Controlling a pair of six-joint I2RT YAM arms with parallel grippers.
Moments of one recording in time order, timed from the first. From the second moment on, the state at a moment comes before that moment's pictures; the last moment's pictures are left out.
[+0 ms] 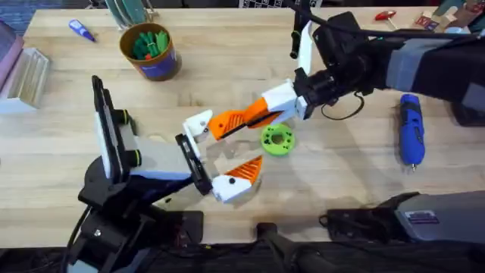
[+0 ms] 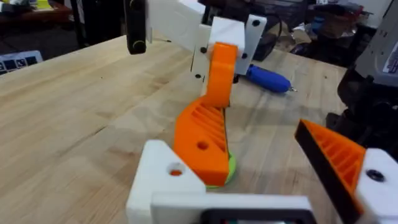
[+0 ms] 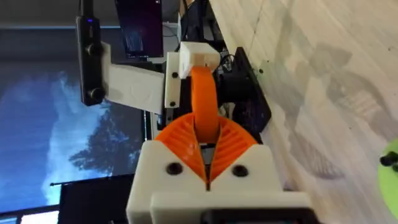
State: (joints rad) left arm -0.39 0.01 0.01 -0.06 0.71 -0.08; right arm 0.37 1.56 0.95 -0.63 -1.33 0.23
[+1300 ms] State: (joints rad) left arm -0.36 0.01 0.01 -0.06 0.62 -0.10; right arm 0.52 1.67 0.95 -0.14 -1.27 0.71
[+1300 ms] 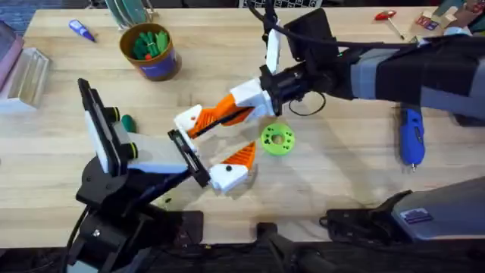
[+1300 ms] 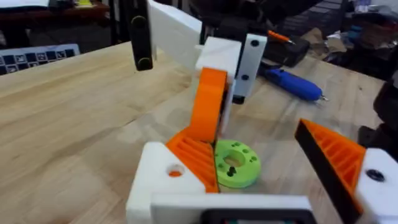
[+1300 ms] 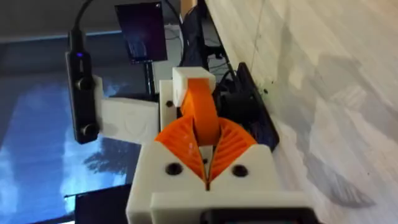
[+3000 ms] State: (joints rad) left arm -0.38 0.01 0.01 -0.06 0.66 -0.09; right arm 0.53 1.69 0.95 -0.01 -1.18 0.80
